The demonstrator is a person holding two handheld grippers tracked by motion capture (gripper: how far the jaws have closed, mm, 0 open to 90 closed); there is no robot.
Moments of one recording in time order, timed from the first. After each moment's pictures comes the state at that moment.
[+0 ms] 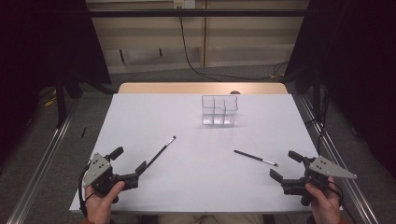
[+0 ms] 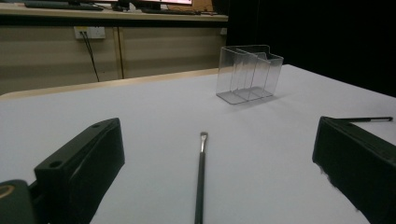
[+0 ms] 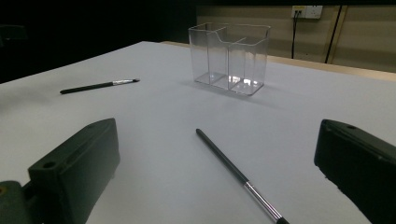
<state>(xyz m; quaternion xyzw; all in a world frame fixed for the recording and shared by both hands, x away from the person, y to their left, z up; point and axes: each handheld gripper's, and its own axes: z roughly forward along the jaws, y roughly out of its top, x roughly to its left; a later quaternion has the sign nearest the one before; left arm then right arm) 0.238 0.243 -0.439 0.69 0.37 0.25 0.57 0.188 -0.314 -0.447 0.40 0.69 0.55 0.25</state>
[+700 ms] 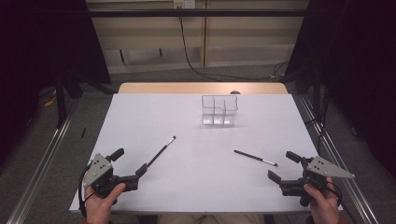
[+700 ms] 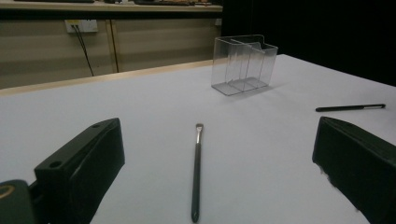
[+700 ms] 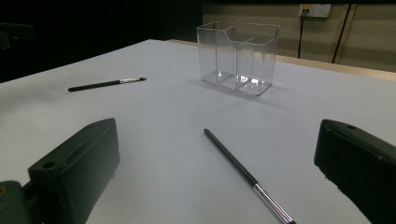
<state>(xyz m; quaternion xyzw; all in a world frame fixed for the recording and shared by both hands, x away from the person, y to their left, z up) 0.236 0.244 -0.438 0.71 0.35 0.24 0.56 0.187 -0.309 -0.445 0.39 0.69 0.55 0.24</state>
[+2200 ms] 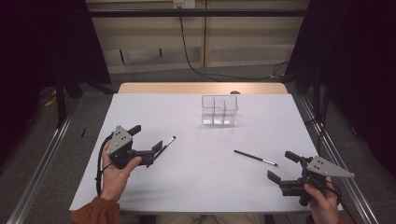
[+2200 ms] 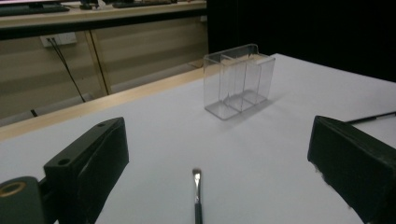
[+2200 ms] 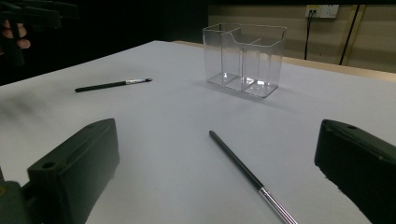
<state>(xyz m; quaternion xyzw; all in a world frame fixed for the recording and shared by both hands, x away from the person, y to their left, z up) 0.298 0.200 -0.409 0.73 0.32 0.24 0.56 0.189 -0.308 -0.445 0.39 0.69 0.56 0.24</state>
